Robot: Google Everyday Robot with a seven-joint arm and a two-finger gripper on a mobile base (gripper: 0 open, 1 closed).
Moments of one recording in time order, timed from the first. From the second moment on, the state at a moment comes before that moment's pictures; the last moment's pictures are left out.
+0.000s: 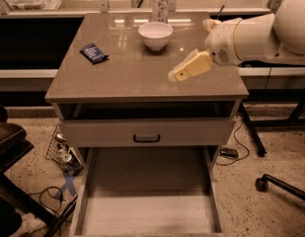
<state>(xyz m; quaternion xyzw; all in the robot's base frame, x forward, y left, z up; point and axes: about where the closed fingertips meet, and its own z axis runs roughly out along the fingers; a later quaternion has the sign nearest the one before) 0.622 -0.097 0.942 -0.47 0.71 0.12 0.51</state>
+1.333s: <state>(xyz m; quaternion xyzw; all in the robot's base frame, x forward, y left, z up) 0.677 -0.008 0.923 -0.46 0.68 0.19 0.53</state>
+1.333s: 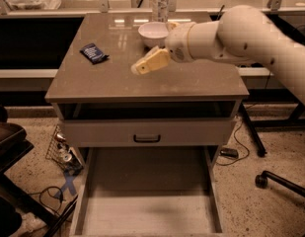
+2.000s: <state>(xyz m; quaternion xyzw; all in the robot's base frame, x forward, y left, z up) 0.714 0.077 0.904 -0.44 0.65 0.26 0.56</state>
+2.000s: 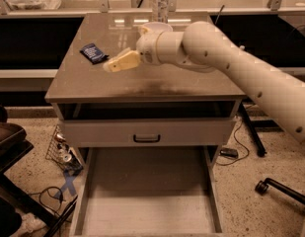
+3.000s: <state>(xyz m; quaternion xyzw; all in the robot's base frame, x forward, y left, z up) 0.767 0.159 0.871 -0.40 0.70 0.22 0.55</state>
